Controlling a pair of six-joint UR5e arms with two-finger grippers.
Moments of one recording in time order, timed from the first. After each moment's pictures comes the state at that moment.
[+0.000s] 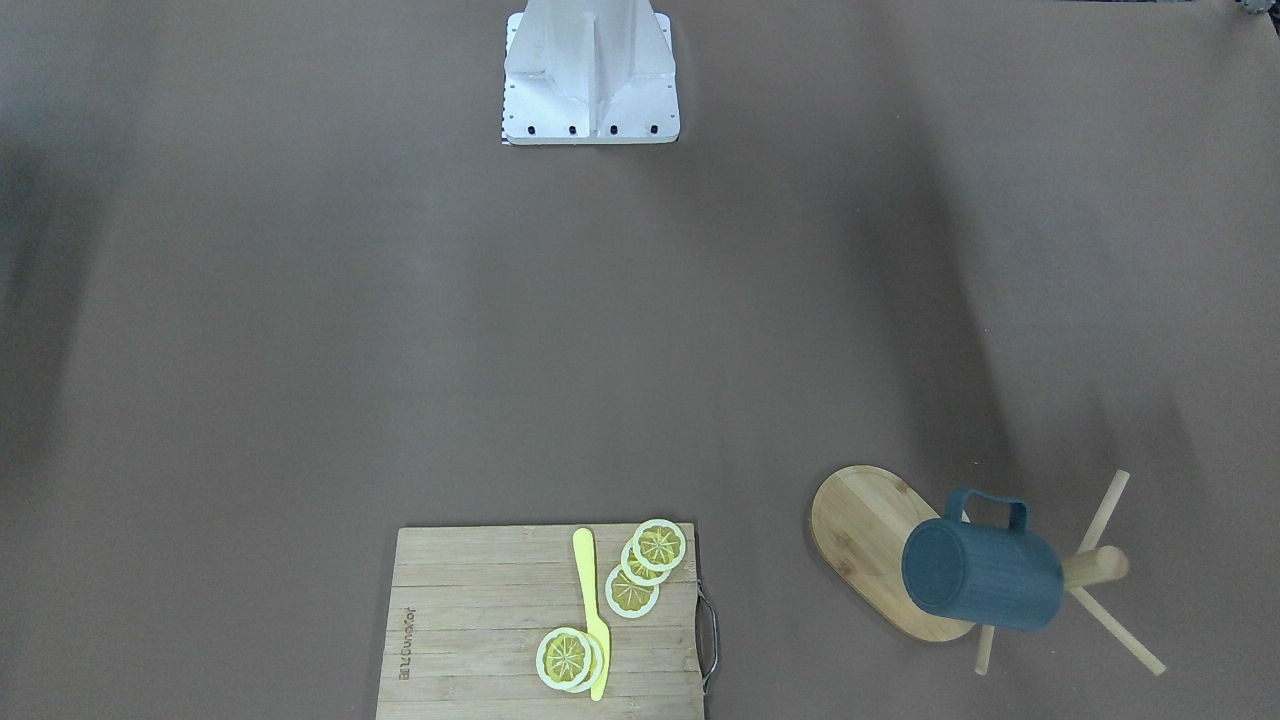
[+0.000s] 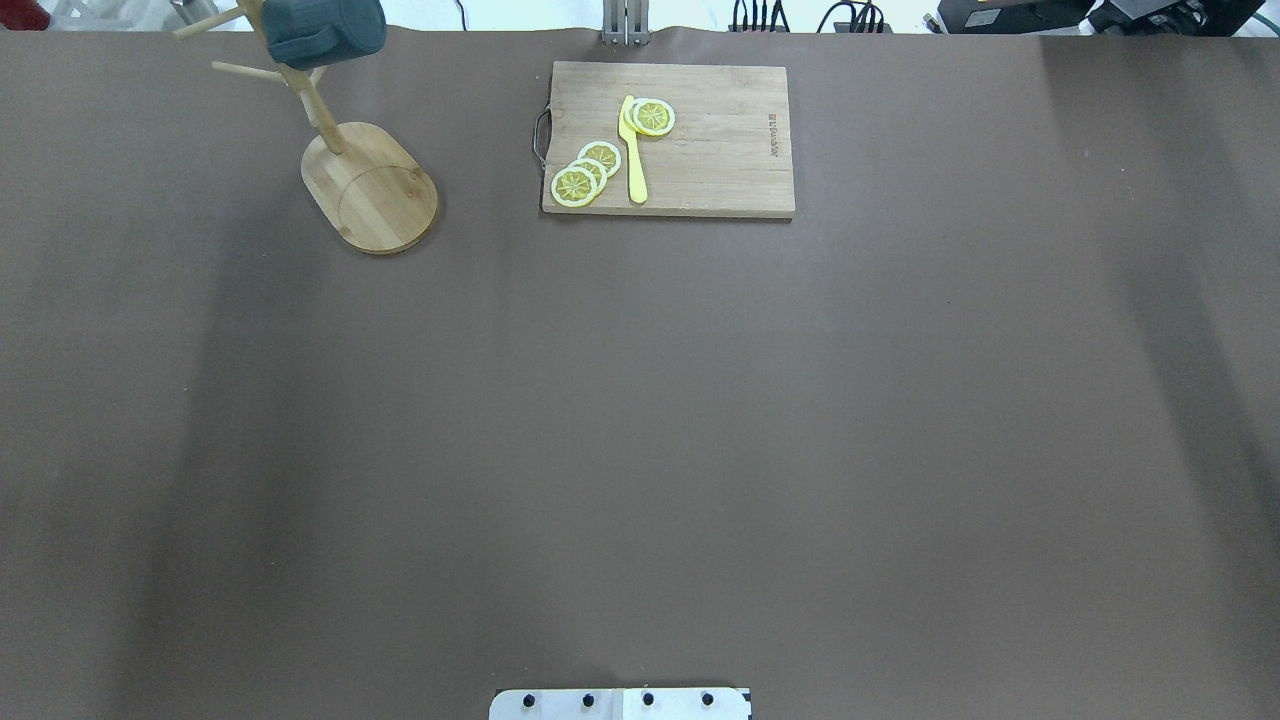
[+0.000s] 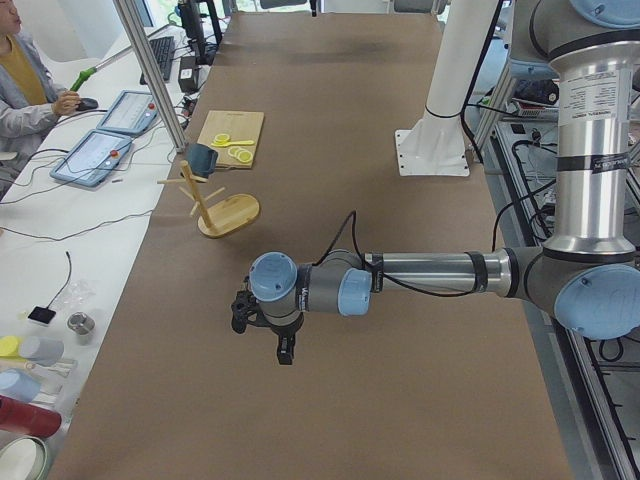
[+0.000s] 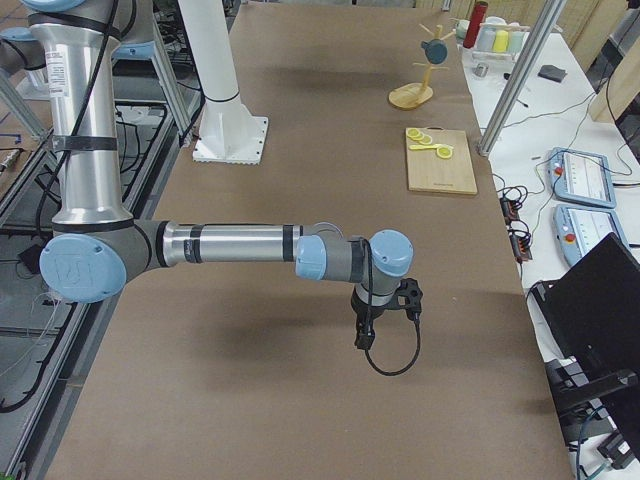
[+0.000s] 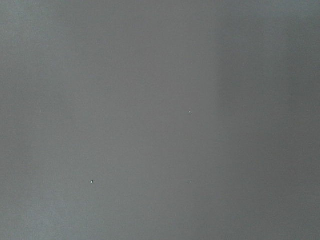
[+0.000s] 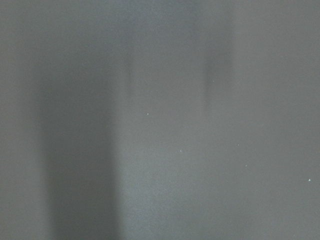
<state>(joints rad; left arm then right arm) -1.53 -1.49 -1.61 -1.65 -2.40 -0.04 1.50 -1.55 1.59 -1.66 2.30 -0.01</state>
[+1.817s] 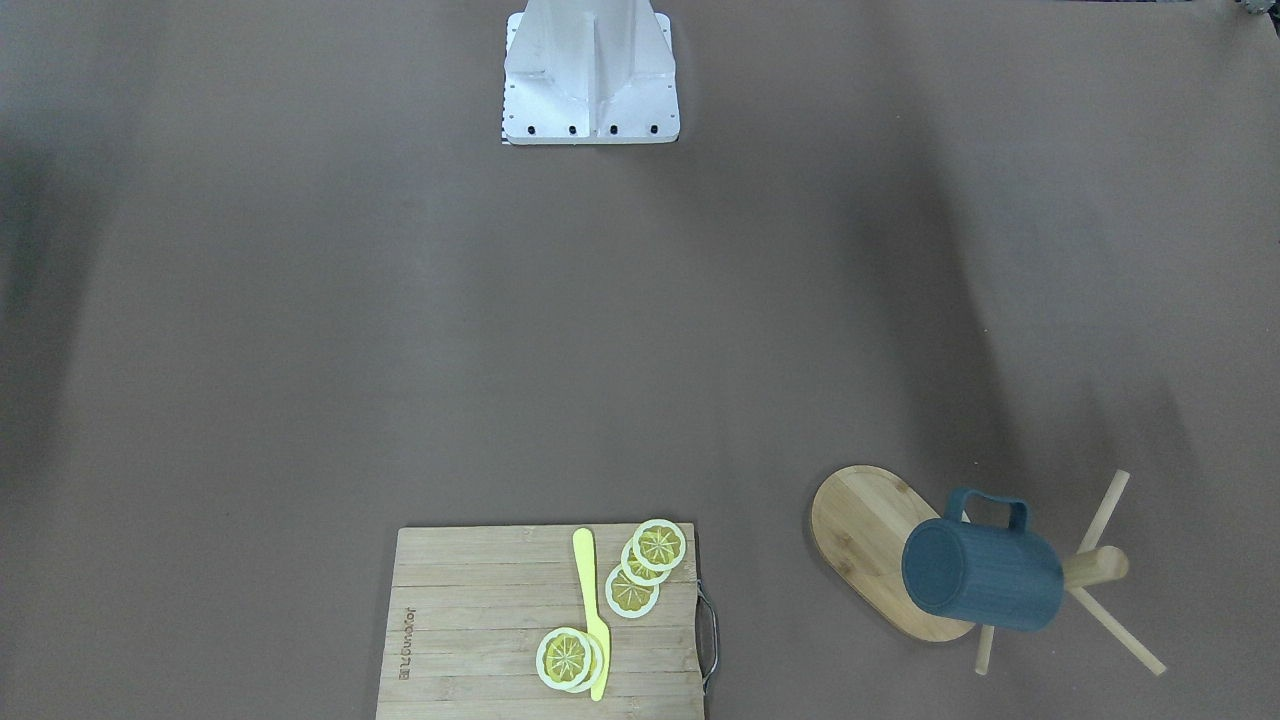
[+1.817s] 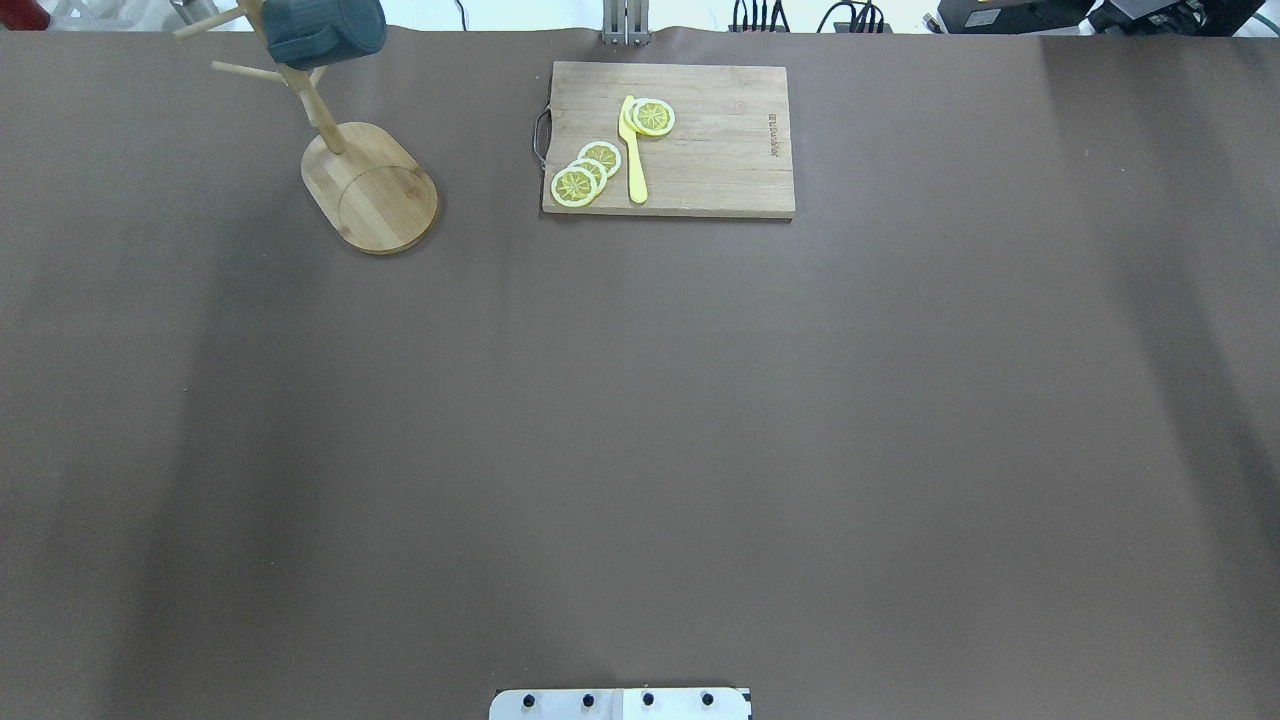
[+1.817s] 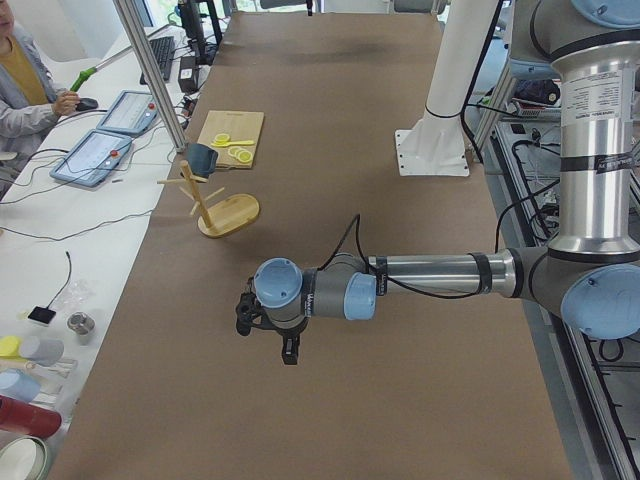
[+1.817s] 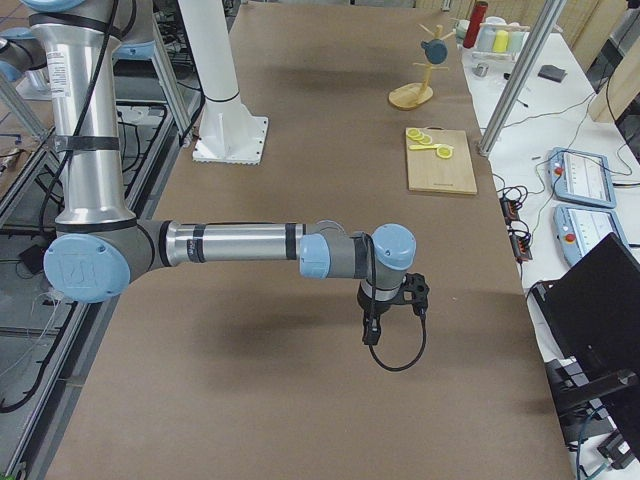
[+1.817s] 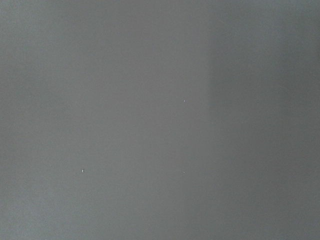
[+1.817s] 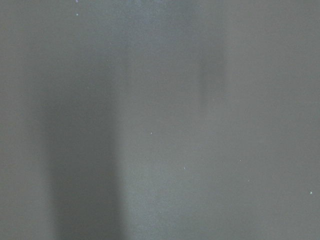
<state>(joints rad) -1.54 -1.48 -1.61 -1.66 -2.45 -0.04 1.50 -1.54 1.58 -1.61 2.30 0.06</state>
